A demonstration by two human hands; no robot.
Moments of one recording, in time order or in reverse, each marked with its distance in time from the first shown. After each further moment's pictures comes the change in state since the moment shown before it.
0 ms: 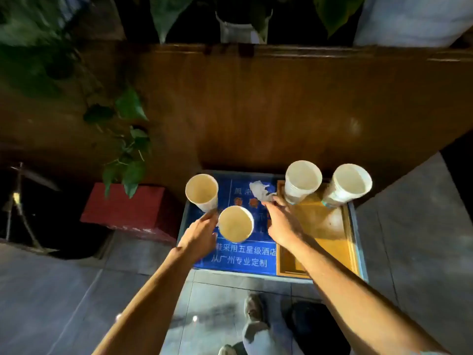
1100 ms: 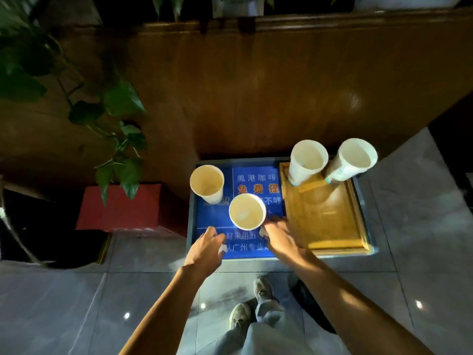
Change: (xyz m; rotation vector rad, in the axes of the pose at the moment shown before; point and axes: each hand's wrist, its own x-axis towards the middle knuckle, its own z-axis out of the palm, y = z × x) left_hand -0.027 -0.047 0.041 0.143 -0.112 0.021; right_hand -0.048 -0.019 0.049 -0.181 -0.179 -0.003
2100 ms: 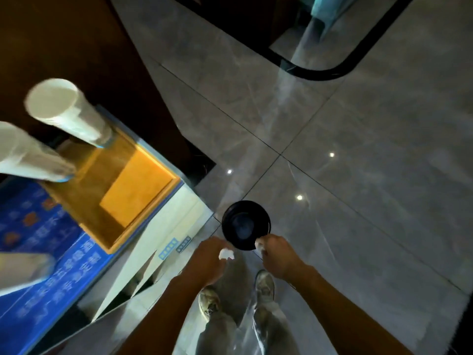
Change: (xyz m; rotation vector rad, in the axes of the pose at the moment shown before) left_hand -0.029 0.264 0.231 0.130 -0.574 0.556; right_hand -0.297 0.210 0.168 0.538 -0.034 0.708
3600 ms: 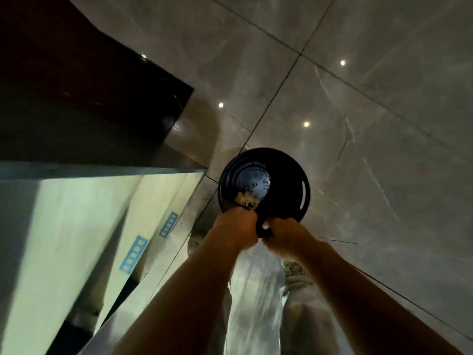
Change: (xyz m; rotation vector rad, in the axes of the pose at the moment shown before) left_hand 0.284 -0.145 0.193 0.453 -0.543 -0.043; right_hand 0.260 0.104 0.222 0.290 -0.259 0.315
